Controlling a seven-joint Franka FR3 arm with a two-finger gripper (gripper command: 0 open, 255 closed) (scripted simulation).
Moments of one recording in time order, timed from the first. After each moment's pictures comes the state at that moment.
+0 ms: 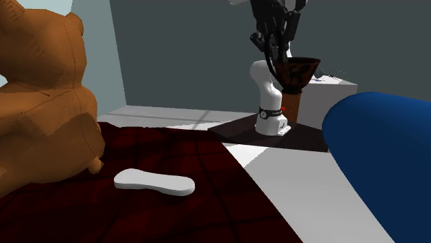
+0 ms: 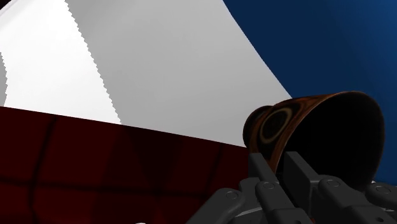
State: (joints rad) arm 0.31 -0.16 0.15 -1.94 0.37 1.89 0.42
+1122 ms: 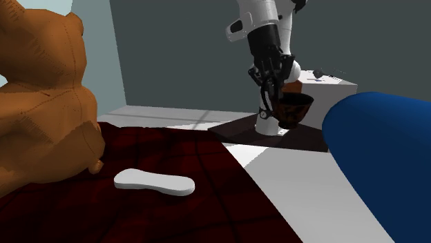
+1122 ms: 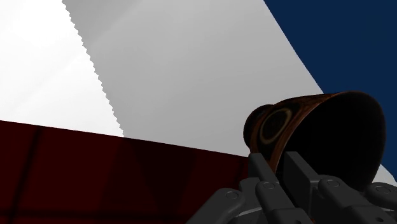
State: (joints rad) arm 0.32 -0.12 0.16 -2.12 0.40 2.10 0.35
